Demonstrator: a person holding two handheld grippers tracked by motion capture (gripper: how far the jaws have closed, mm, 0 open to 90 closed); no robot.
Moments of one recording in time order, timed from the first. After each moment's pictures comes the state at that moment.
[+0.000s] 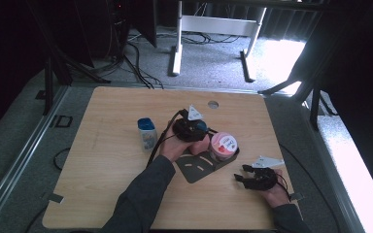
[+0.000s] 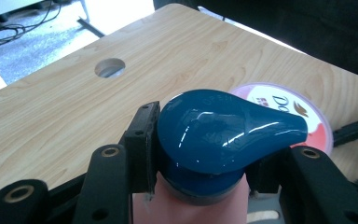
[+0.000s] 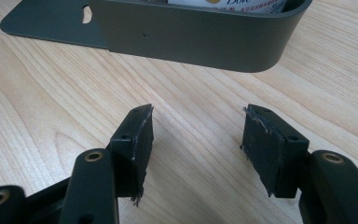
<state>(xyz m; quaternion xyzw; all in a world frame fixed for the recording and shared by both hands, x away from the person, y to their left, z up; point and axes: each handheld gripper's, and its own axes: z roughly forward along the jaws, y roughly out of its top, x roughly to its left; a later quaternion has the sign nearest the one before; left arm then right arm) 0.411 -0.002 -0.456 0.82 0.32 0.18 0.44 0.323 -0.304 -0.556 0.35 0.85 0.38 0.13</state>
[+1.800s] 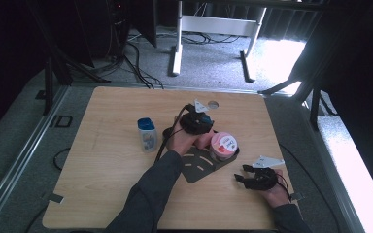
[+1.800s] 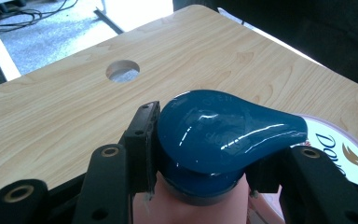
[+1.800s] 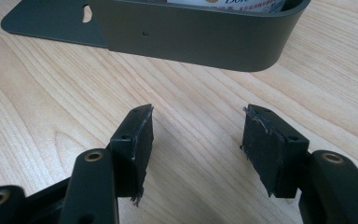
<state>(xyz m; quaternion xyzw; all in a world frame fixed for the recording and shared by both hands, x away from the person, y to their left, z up) 0.441 -0.023 -0.465 0.80 0.37 0.18 0.43 0.323 -0.305 -0.556 0.35 0.85 0.38 0.13</state>
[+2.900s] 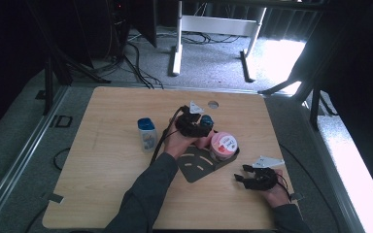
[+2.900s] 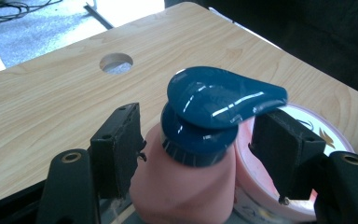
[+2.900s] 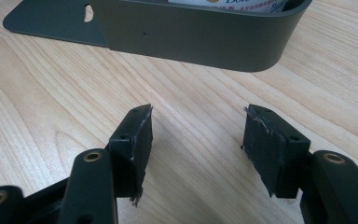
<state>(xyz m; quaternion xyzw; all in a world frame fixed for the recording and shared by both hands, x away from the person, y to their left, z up) 0.428 -0.007 -0.460 0.80 0.37 0.16 0.44 0.323 -0.305 -0.556 0.35 0.85 0.38 0.13</state>
